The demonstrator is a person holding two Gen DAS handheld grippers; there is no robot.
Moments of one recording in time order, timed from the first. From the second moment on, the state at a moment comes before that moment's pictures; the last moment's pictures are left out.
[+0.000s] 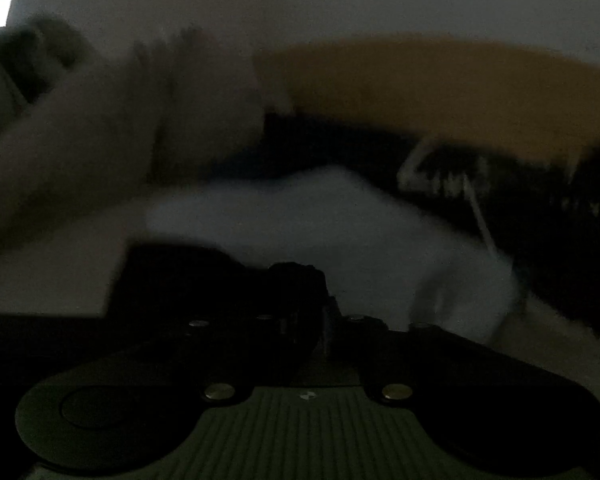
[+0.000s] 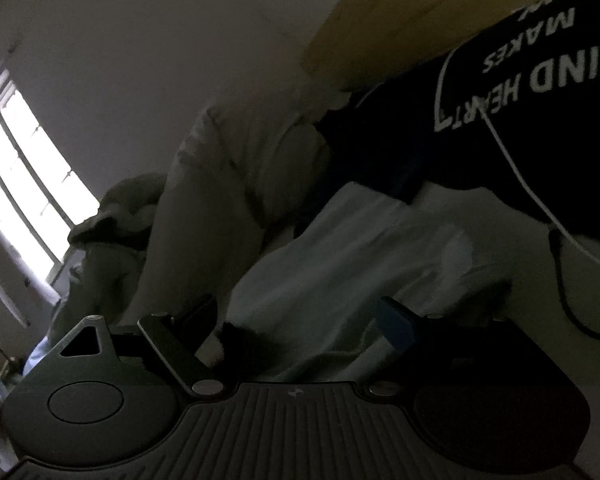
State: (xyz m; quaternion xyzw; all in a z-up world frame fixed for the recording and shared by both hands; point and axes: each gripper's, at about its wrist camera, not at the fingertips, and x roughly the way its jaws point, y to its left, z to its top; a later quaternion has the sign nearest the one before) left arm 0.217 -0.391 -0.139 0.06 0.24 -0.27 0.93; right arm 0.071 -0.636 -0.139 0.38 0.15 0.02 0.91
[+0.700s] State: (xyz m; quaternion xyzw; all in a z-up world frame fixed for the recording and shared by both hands) left arm 0.090 -0.173 -0.040 -0.13 0.15 -0.15 0.97; right arm 0.034 -0.634 -0.128 0.34 0.16 0.04 0.92
